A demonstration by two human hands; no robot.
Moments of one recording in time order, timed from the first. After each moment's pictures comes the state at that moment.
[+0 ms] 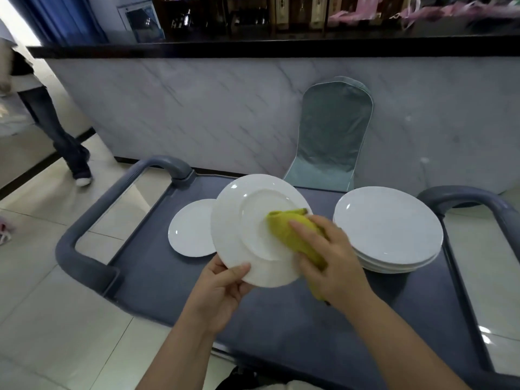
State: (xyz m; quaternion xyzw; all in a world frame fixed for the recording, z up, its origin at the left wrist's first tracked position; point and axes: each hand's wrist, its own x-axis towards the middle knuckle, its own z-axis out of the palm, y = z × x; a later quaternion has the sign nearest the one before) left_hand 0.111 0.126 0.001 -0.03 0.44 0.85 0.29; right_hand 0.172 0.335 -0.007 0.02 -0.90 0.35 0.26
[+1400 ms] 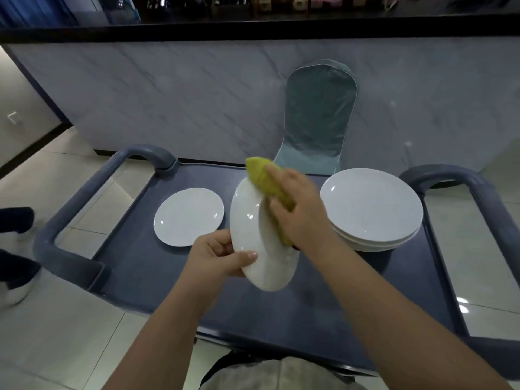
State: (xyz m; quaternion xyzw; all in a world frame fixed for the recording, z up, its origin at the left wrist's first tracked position) left_hand 0.112 0.131 0.022 0.16 0.64 0.71 0.25; right_hand 0.124 0.322 0.025 -0.02 -0.86 0.42 0.28
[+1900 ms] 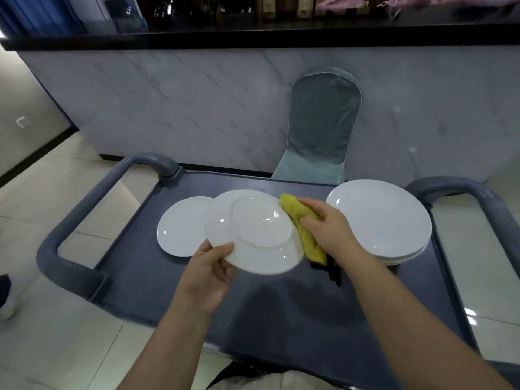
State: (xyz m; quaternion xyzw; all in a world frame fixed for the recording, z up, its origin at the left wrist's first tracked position) left_hand 0.089 0.140 0.009 -0.09 0.41 0.86 0.27; right_hand 0.114 0.378 -0.020 -0.18 -0.82 0.53 0.13
